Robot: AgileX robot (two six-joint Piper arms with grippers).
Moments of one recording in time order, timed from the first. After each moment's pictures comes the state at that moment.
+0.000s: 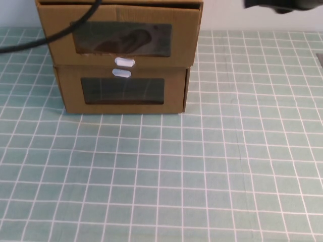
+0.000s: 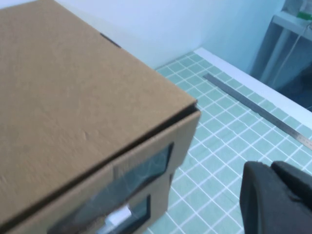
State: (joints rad) right arm 0.46 1.50 -1.70 -0.17 0.87 0.06; left arm -0.14 1.40 -1.82 -0.71 1.13 0.60
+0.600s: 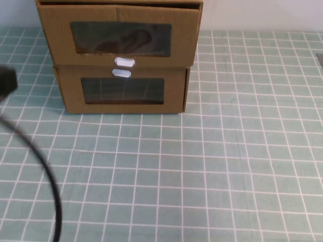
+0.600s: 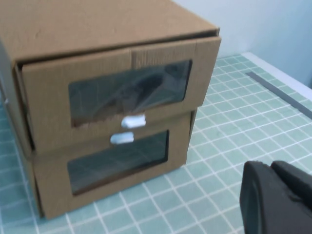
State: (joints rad) right arm 0.33 0.88 -0.95 -0.11 0.51 0.14; left arm -0.14 0.71 -0.90 -0.69 0.72 0.62
